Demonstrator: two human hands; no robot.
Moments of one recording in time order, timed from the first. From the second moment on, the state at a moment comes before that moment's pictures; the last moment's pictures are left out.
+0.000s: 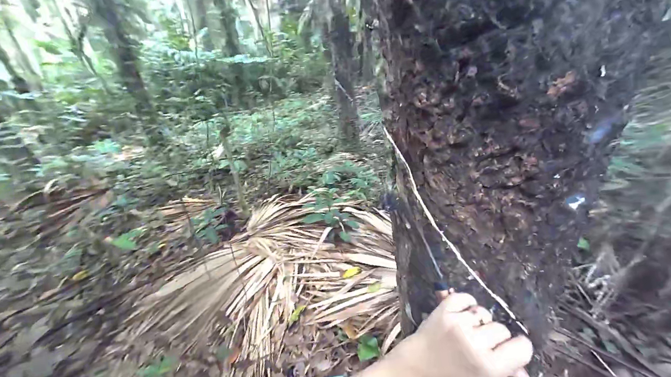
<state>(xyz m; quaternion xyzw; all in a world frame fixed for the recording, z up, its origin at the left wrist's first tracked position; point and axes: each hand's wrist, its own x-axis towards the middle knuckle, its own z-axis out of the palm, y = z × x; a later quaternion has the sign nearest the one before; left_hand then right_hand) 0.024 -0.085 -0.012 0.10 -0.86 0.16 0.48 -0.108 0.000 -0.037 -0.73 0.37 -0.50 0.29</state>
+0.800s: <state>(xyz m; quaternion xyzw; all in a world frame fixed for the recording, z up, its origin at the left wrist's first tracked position) 0.011 -0.115 0.080 -0.06 -0.71 0.08 0.70 -0.064 0.031 0.121 -0.77 0.60 -0.19 -0.04</state>
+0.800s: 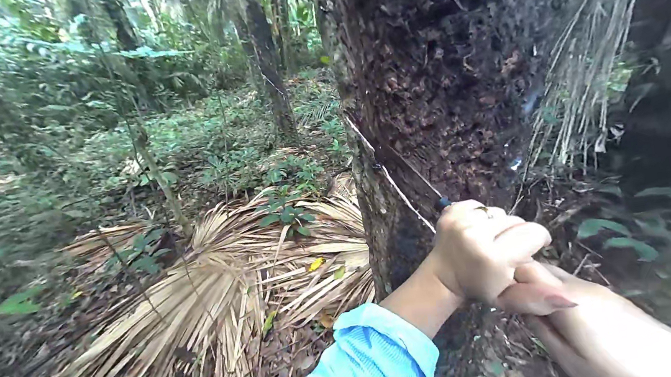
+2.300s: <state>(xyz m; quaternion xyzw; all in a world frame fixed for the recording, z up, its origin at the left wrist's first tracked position) 0.001 -0.140 0.100 0.00 -0.73 0.08 0.68 -0.074 0.000 0.156 -0.78 0.61 -0.16 0.00</state>
